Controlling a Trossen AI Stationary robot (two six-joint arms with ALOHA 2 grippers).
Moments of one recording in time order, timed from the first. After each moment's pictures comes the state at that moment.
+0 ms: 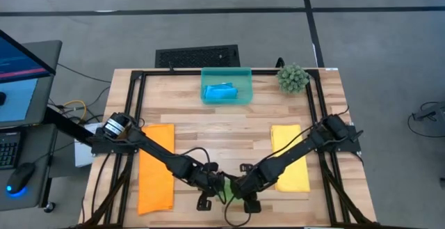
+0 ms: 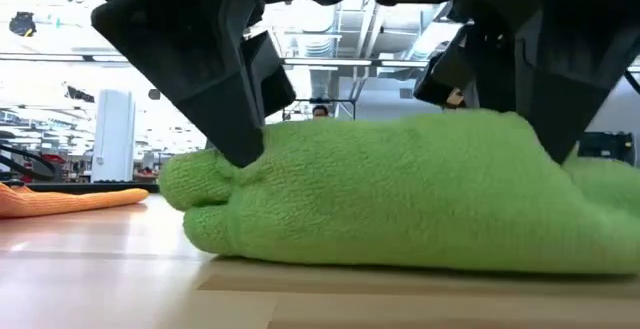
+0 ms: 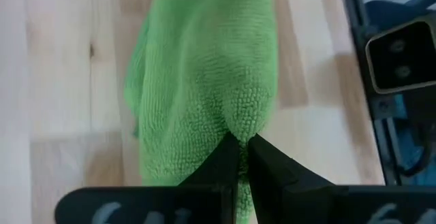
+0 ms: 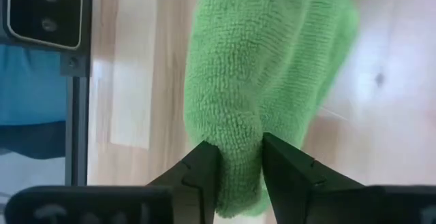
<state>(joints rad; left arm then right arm) -0.47 1.96 1.26 -0.32 0.05 -0.43 0.56 2.01 1.41 -0.59 -0.12 0.45</state>
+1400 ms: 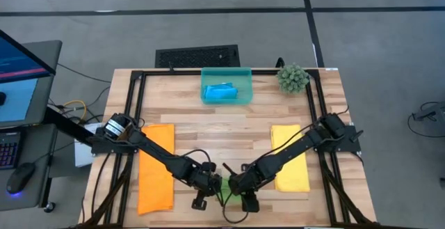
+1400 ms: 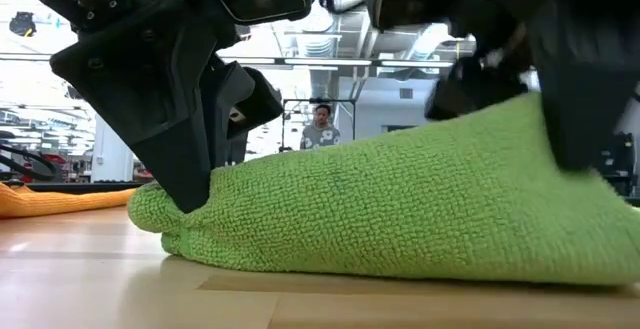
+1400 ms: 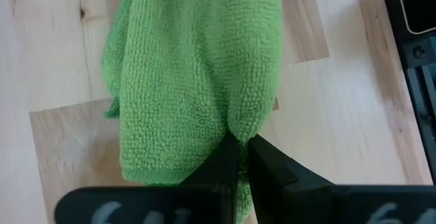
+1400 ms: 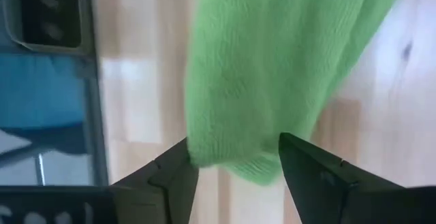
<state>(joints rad) -0.49 1.96 1.26 -0.36 0.04 -0.33 0.50 2.01 1.41 -0.60 -0.20 0.53</state>
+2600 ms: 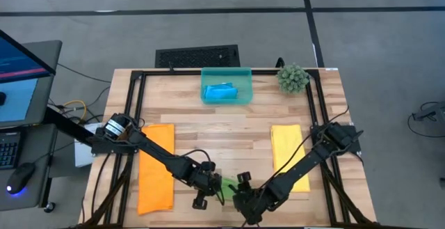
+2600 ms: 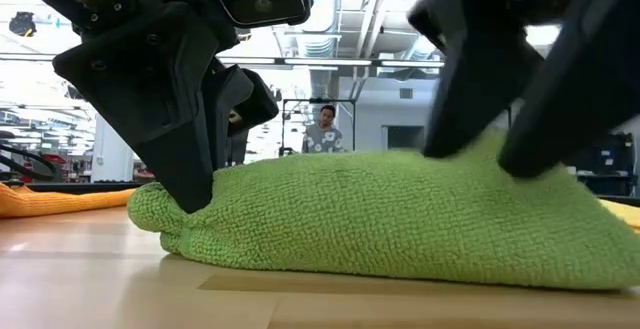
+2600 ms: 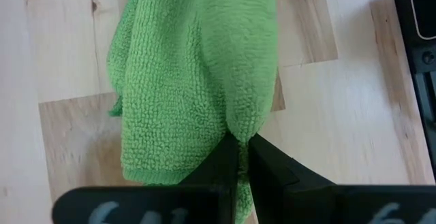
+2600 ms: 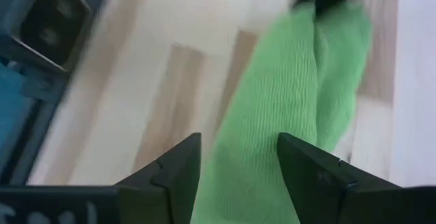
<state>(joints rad) -0.49 1.96 1.26 -0.37 0.02 -0.36 0.69 2.05 1.41 -0.46 0.32 0.30</state>
